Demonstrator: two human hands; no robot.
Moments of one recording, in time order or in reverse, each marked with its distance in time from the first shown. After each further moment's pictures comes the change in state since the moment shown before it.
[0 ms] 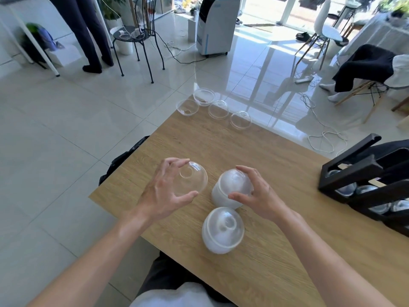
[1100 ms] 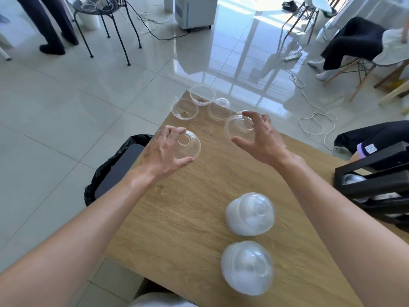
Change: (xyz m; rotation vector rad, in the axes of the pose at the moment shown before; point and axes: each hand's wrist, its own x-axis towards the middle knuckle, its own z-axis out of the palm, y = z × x) left_hand 0.186 -0.097 -0.015 0.205 -0.065 0.079; right_hand 0.186 -0.060 -0.051 -0.268 0.234 0.117
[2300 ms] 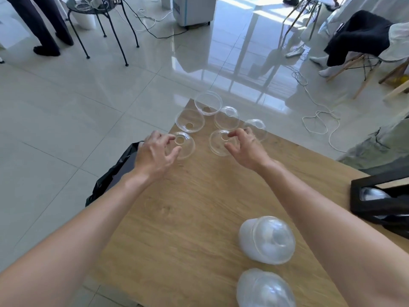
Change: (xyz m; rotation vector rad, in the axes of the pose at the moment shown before) left_hand 0.052 -0.050 -0.007 0.007 -0.002 -0.195; right_hand 0.071 -0.004 0.069 0.023 -0.135 0.131
